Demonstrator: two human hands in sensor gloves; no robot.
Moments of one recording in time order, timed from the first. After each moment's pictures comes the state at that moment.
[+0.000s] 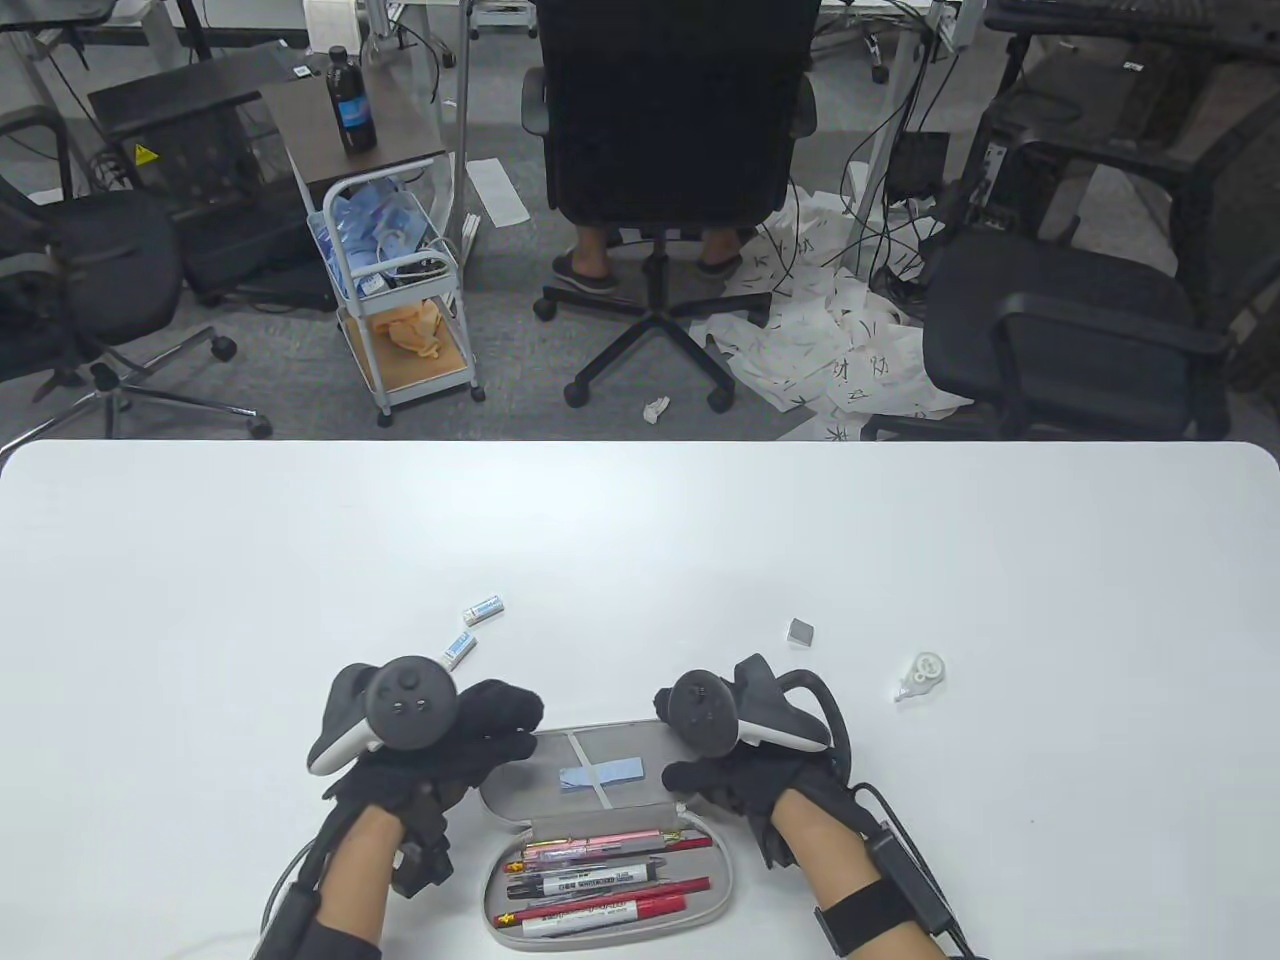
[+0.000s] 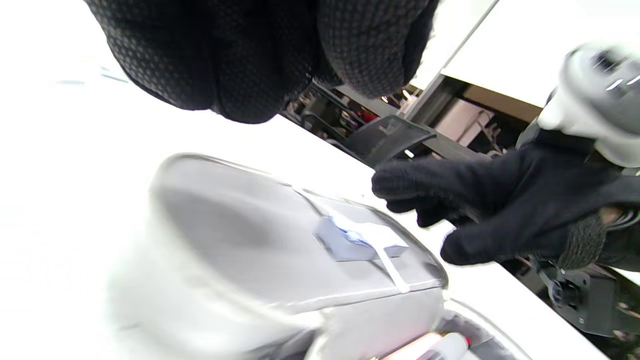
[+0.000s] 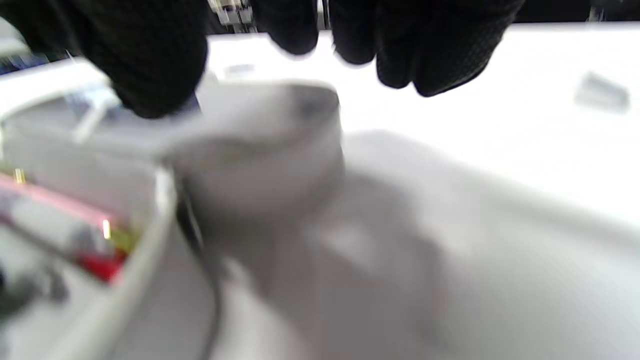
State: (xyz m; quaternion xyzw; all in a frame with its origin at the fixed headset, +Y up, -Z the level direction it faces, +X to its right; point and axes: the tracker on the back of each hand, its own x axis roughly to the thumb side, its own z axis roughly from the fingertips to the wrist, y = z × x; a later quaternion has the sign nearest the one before) left_hand -0.233 -0.710 -0.327 -0.11 -0.24 0.26 0.93; right_hand 0.073 -0.738 -0.350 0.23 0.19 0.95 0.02
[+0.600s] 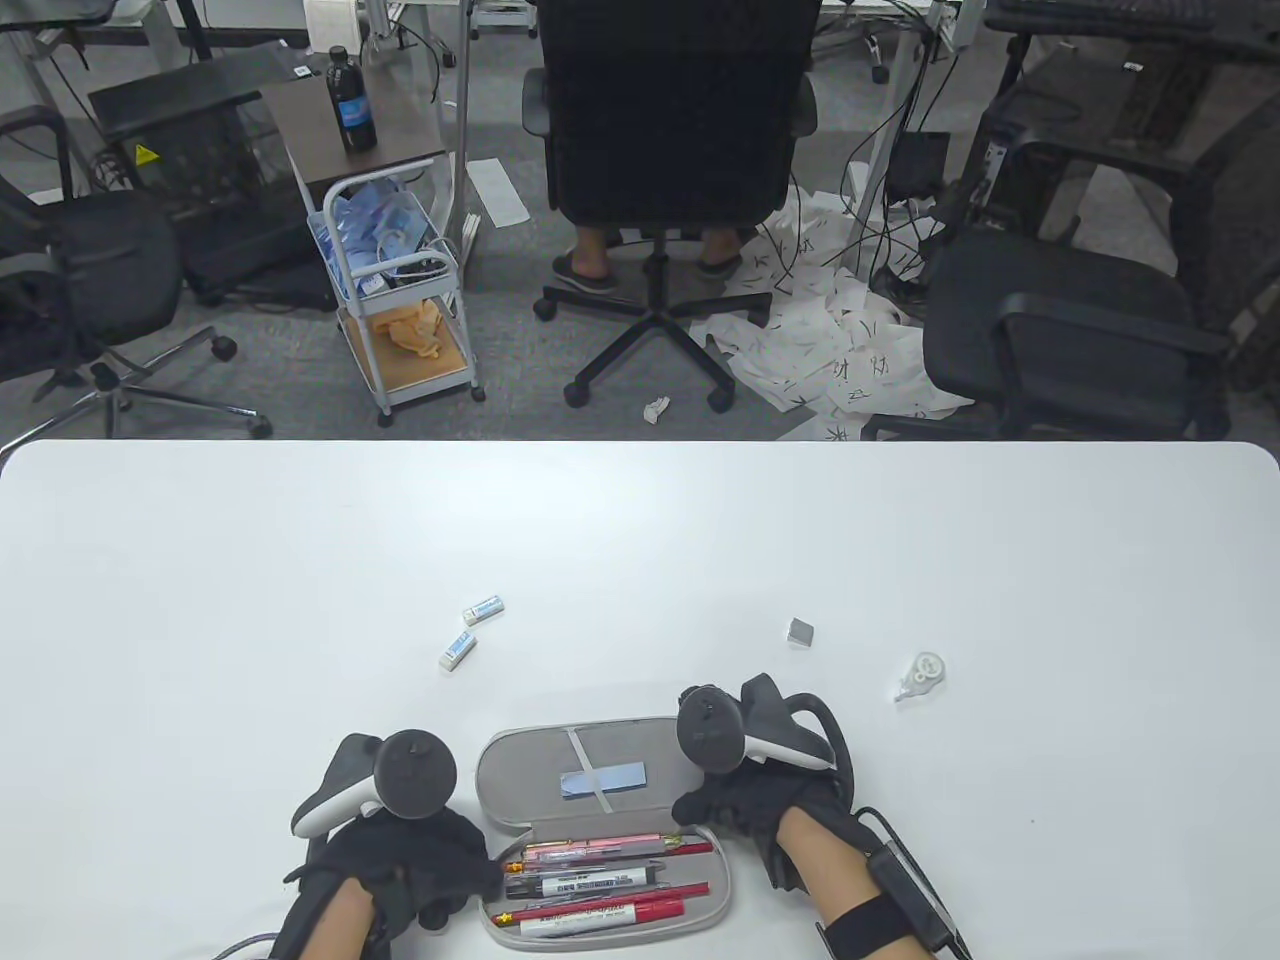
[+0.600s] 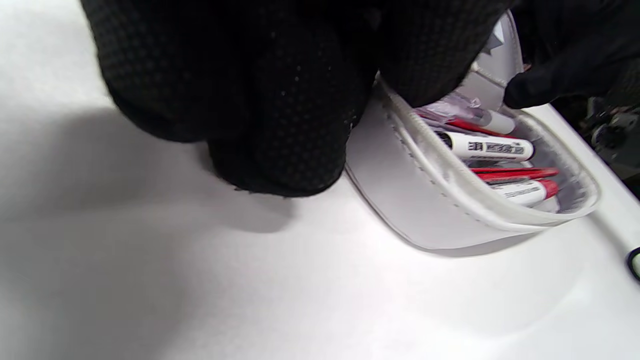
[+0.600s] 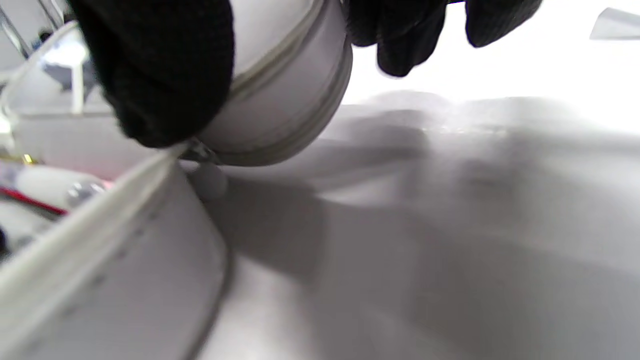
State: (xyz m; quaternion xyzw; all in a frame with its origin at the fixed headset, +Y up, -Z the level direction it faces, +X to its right) left_hand -0.237 -0.769 -0.290 -0.34 -0.19 0.21 0.90; right_hand 0.079 -0.753 -0.343 0.23 0.16 0.95 0.09
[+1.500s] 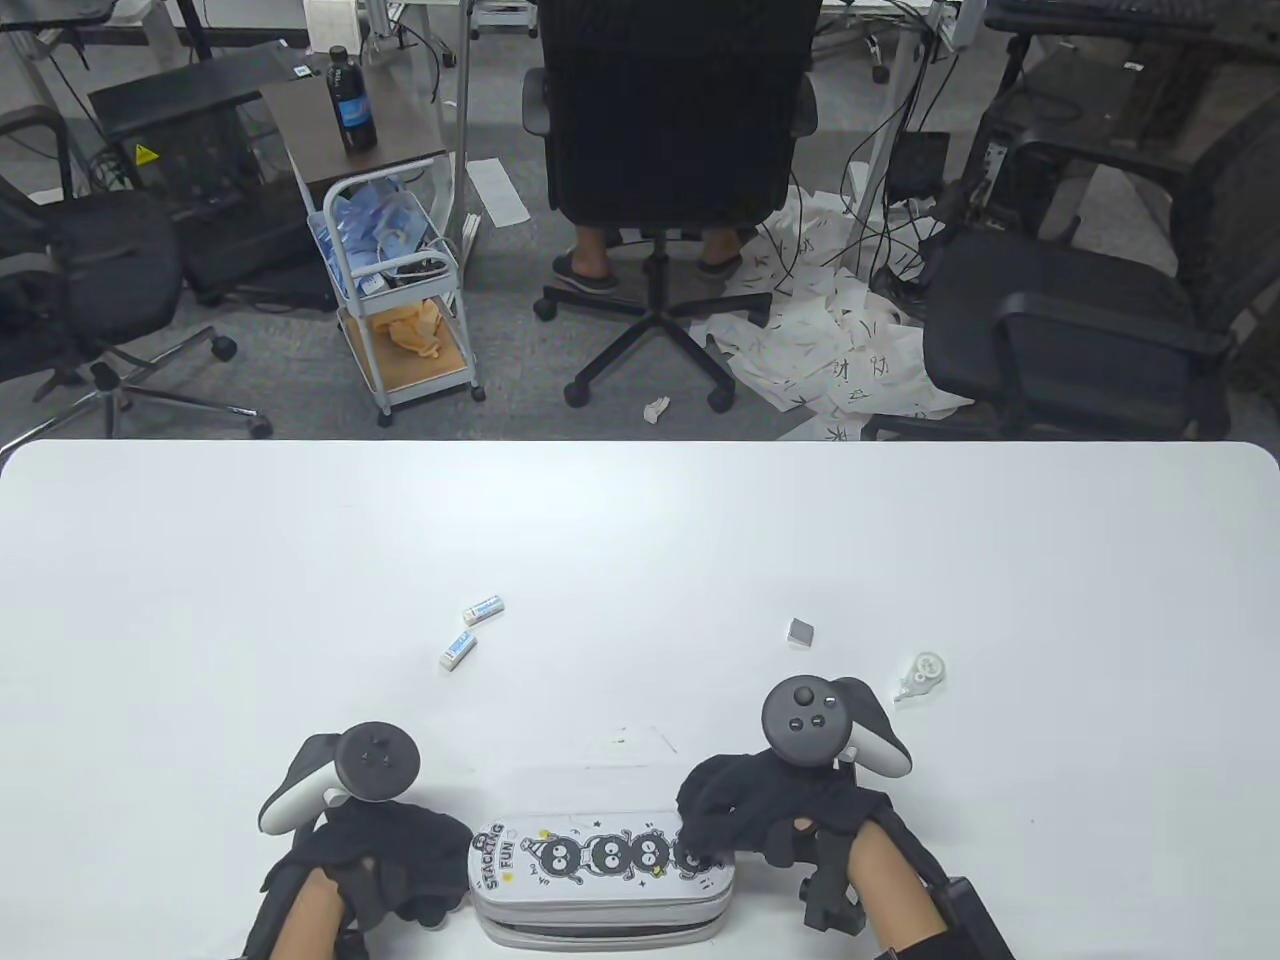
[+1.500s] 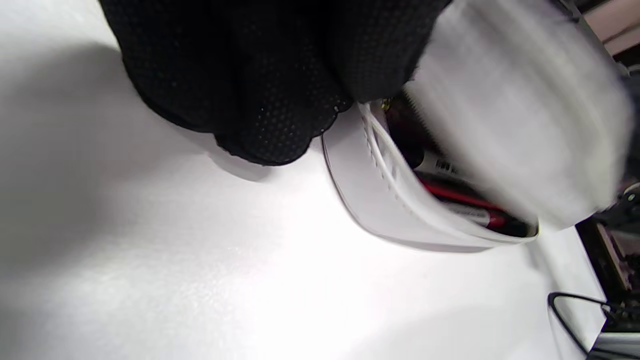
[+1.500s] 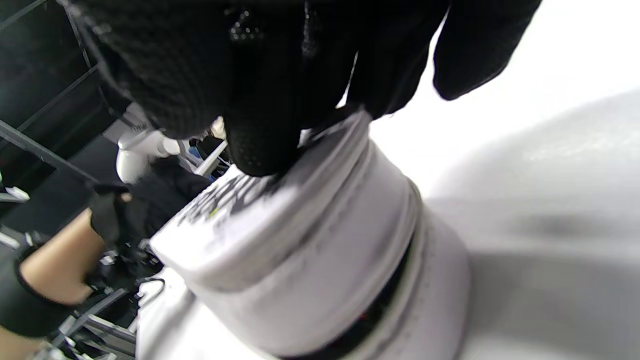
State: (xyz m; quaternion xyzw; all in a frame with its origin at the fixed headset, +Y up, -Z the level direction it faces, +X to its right) left_hand -0.268 -0.770 -0.291 -0.41 -0.15 0.29 0.85; right_hand 0.111 -0.734 -0.319 0.32 0.24 0.86 0.32
